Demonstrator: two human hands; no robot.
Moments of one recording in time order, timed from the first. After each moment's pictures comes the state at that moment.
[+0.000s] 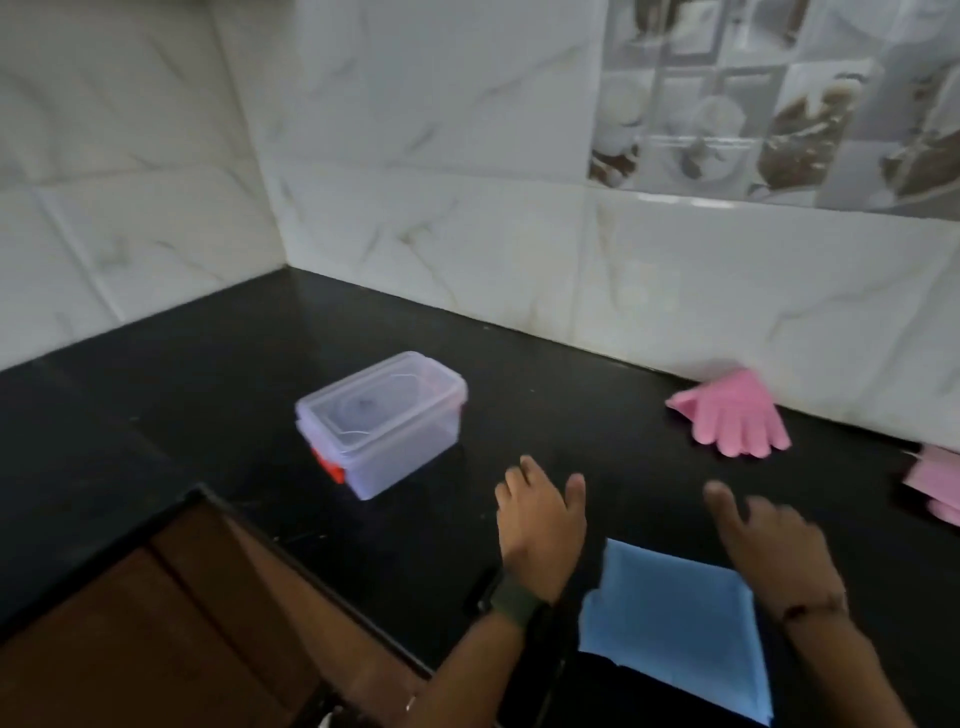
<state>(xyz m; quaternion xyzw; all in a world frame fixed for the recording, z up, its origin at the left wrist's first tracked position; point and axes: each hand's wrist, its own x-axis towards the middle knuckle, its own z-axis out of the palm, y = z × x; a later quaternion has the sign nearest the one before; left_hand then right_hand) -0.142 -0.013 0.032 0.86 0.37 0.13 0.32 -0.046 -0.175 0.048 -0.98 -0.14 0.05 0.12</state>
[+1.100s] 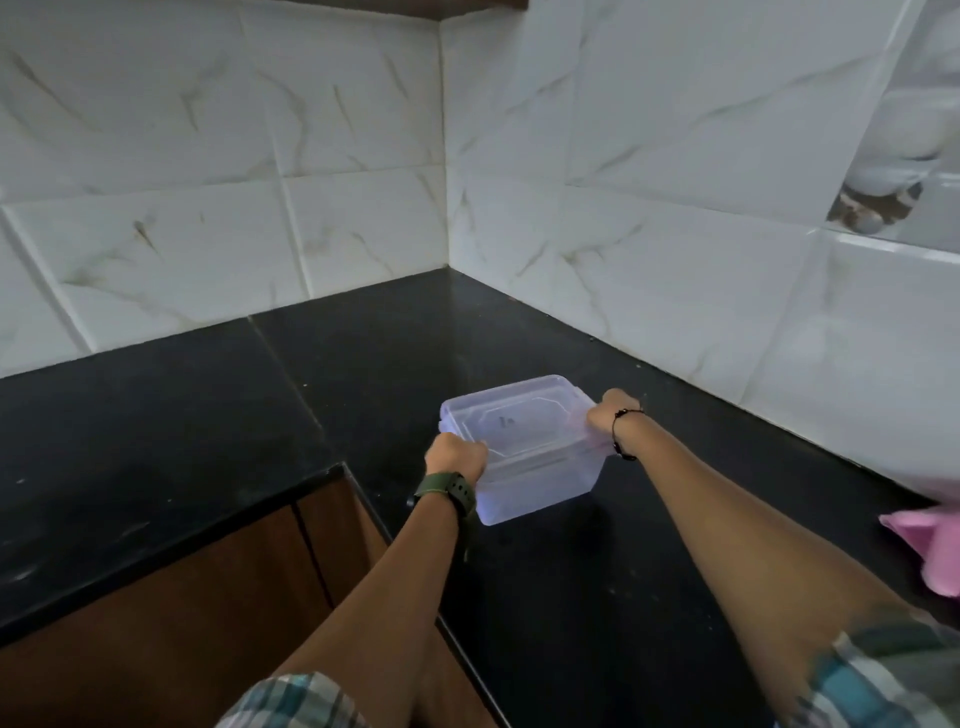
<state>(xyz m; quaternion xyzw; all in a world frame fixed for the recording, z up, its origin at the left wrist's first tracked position) -0.205 0.212 0.043 0.58 0.60 0.24 0.50 -0.020 0.165 0.071 -0.89 -0.31 0.23 0.26</state>
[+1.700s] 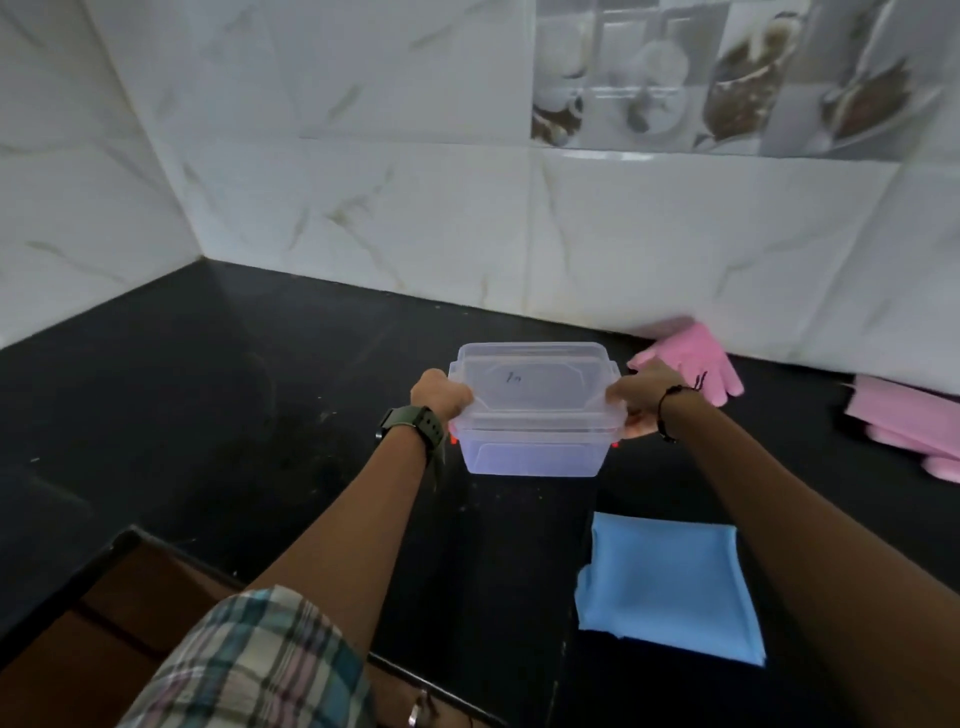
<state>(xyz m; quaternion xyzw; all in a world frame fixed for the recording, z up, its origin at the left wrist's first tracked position) -0.072 0.137 0.050 0.75 0.39 0.07 0.53 0.028 -0.075 0.080 -0.86 -0.03 0.26 0.45</state>
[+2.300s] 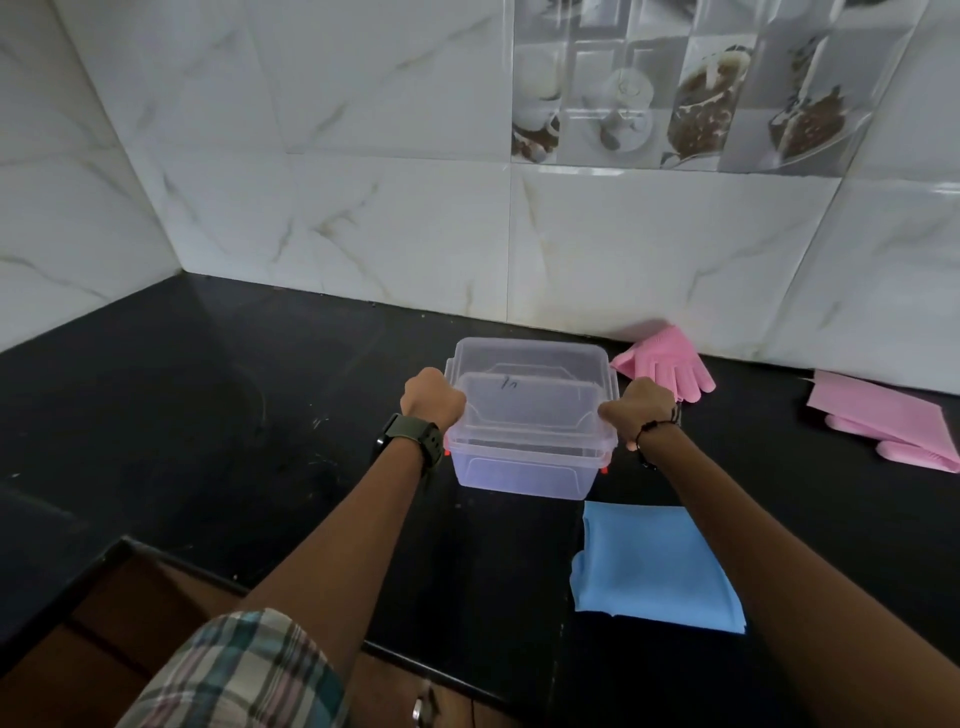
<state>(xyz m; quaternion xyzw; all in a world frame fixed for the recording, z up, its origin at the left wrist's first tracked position) -0.090 0.124 0.062 0.86 0.36 0.12 0.34 -0.002 -0.081 0.061 -0.94 -0.07 0.07 0.33</state>
